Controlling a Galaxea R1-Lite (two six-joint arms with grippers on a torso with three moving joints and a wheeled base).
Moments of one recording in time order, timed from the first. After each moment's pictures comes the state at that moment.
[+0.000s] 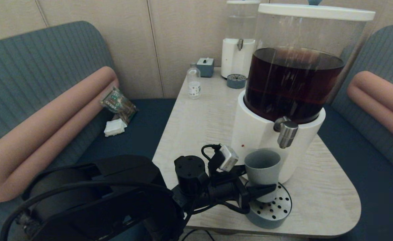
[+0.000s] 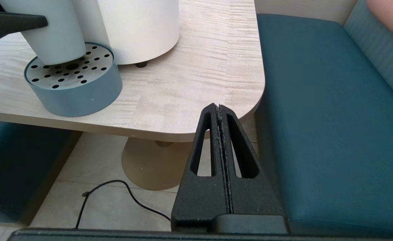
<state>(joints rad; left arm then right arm) -0.77 2.38 -0.97 -1.53 -0.54 -0.13 0.00 0.00 0.00 -0.01 -0.01 0.01</state>
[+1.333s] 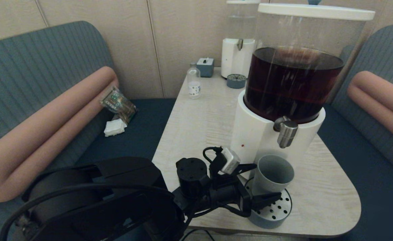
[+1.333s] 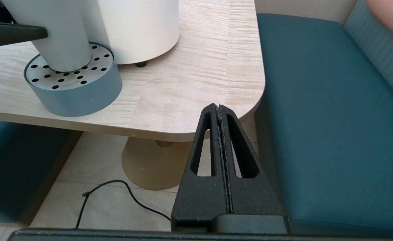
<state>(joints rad) -0.78 2.37 -0.95 -1.52 -0.51 -0.13 0.00 0.00 0.00 -0.01 -0.01 0.01</state>
